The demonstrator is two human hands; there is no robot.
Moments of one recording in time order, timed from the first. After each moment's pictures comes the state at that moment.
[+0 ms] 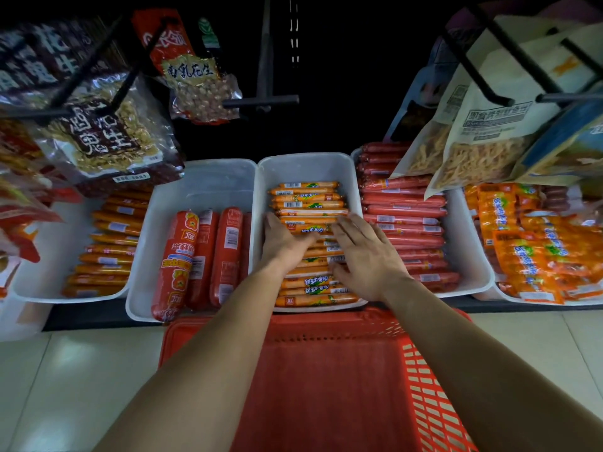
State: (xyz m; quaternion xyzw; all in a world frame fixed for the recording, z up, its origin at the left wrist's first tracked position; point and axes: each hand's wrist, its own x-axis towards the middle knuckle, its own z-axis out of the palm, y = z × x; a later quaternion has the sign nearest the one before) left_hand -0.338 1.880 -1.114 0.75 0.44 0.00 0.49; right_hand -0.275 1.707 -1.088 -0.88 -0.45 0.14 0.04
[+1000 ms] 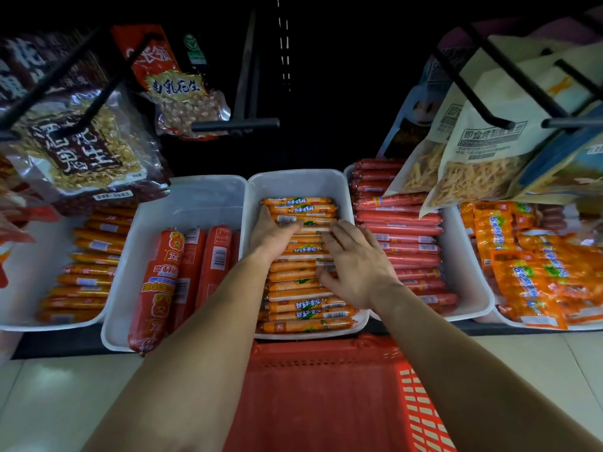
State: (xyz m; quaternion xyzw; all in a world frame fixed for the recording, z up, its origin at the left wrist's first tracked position) left_hand -0.298 1.917 -1.121 0.75 0.39 0.02 0.54; right_hand -0.254 1.724 -1.089 -0.88 -0.46 0.11 0.03
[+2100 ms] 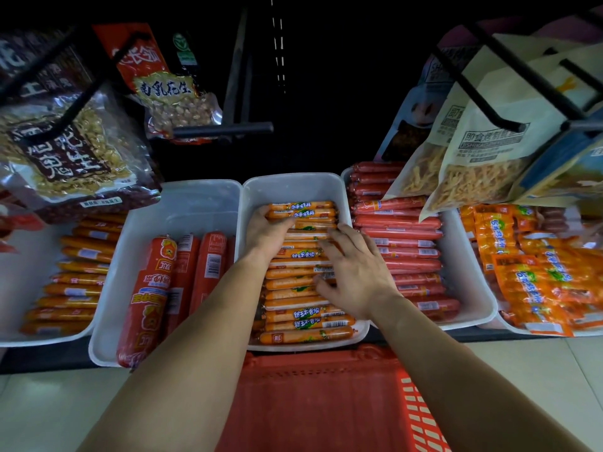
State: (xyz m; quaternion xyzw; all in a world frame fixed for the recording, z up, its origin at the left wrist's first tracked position) left_hand -0.286 1.924 -1.124 0.71 0.40 0.06 0.58; right_hand -0.256 1.723 -1.095 -0.89 -0.44 0.10 0.08
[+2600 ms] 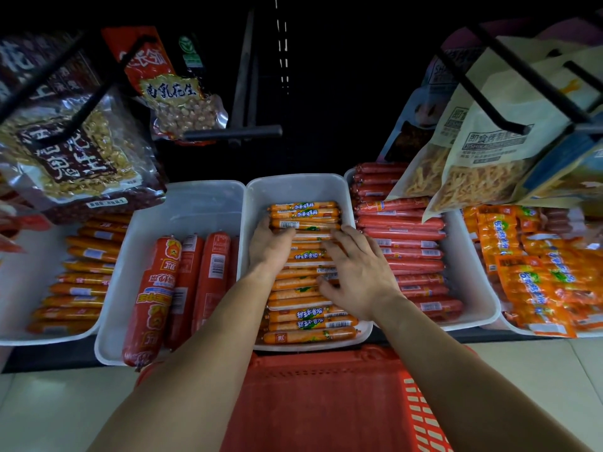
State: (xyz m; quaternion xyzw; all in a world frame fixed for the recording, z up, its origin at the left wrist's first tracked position) left_hand -0.304 1.905 -1.120 0.73 0.43 0.07 0.53; right_hand -0.257 1.724 -1.093 -0.89 -0.43 0.10 0.08
